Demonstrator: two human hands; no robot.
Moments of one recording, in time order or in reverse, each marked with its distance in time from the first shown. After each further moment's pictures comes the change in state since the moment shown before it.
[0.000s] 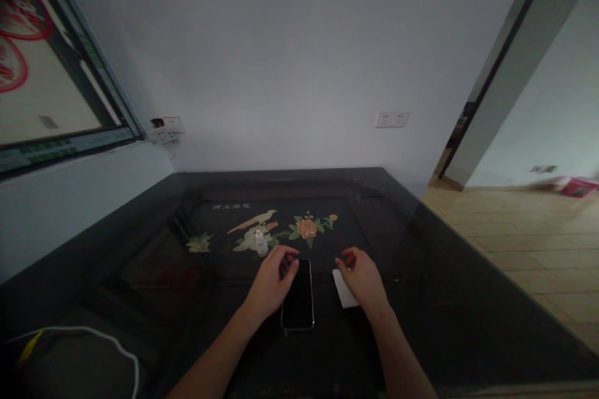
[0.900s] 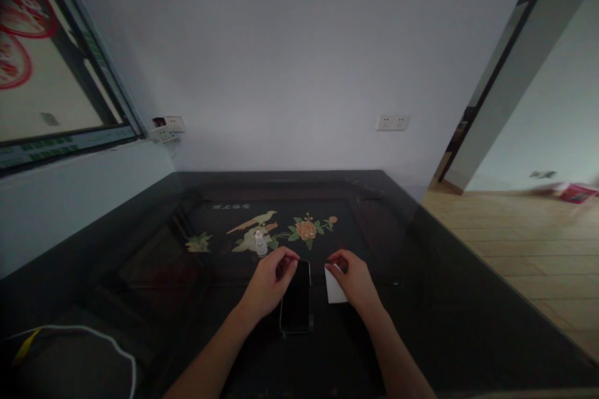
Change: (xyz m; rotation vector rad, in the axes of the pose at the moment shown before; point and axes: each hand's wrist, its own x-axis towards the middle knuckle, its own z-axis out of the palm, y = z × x) left_hand 0.002 0.009 -0.011 -0.047 -0.043 0.056; right_hand -0.004 -0.019 0.001 0.140 -0.097 -0.164
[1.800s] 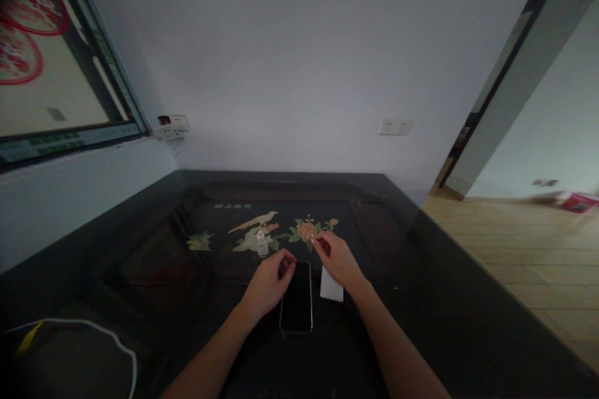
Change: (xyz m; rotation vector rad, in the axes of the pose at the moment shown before) left_hand 0.001 -0.023 0.007 0.187 0.005 -0.102; right_hand 0.046 -0.037 0.011 0.031 -0.059 -0.307
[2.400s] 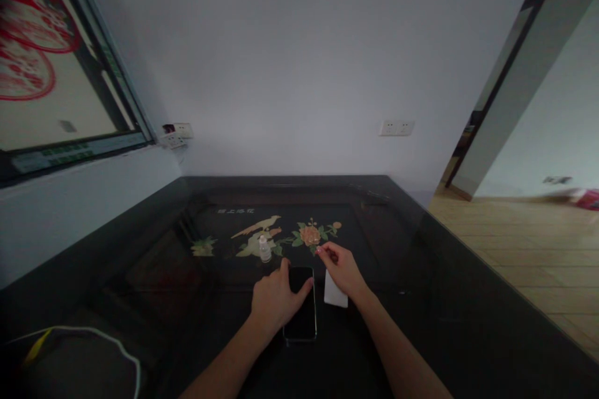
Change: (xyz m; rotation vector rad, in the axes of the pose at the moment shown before) left_hand -0.013 0.015 0.019 0.510 -0.023 -0.253; right_hand -0.013 0.013 0.011 0.254 -0.002 0.119
